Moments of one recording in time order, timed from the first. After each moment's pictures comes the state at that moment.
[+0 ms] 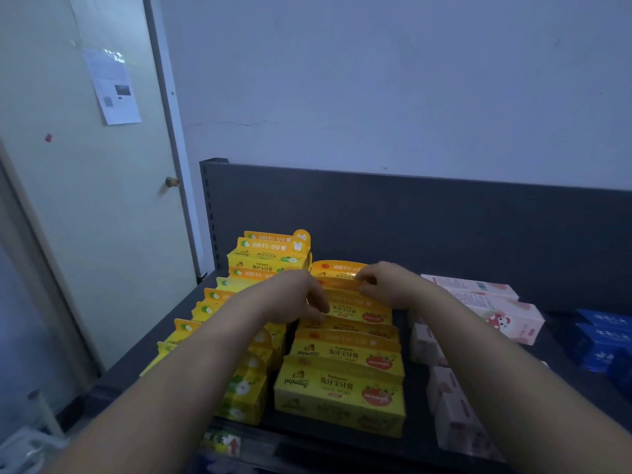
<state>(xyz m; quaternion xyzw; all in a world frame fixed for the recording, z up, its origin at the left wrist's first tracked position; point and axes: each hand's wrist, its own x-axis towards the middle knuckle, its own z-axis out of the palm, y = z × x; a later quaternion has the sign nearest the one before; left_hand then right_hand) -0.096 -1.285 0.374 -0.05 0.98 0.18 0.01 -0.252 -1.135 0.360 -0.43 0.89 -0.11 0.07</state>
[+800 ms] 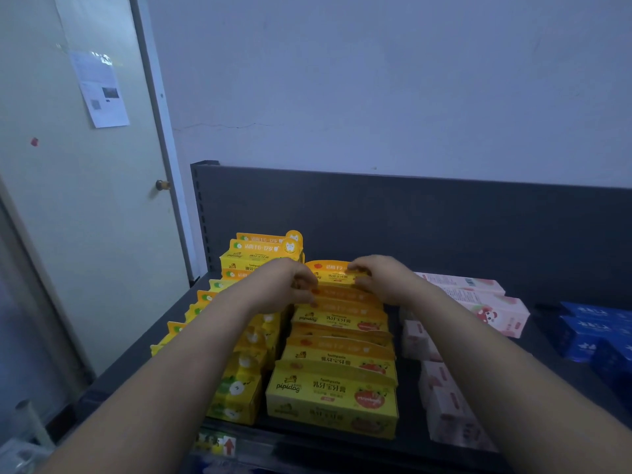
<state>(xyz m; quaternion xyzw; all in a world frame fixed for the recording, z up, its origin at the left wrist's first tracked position) -0.102 -1.295 0.376 -0.07 0.98 0.18 -0.06 -0.255 -1.130 0.360 -0.41 0.90 -0.15 0.02</state>
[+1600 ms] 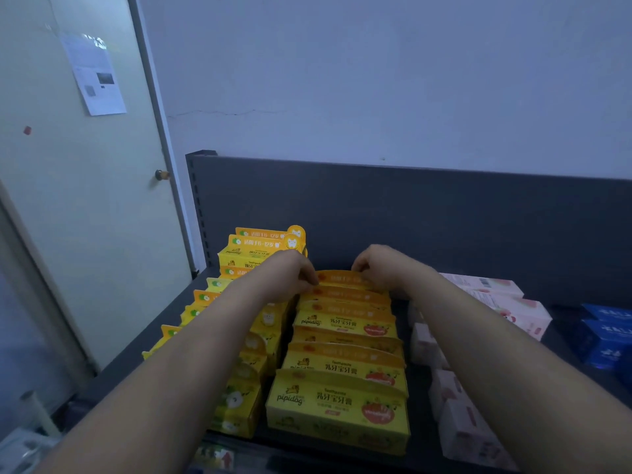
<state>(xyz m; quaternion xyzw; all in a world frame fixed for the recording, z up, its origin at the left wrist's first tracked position) -0.135 -1.312 0.366 -0.08 0.98 0.16 -0.06 -0.286 -1.159 0.360 -0.41 0.91 -0.08 0.06</state>
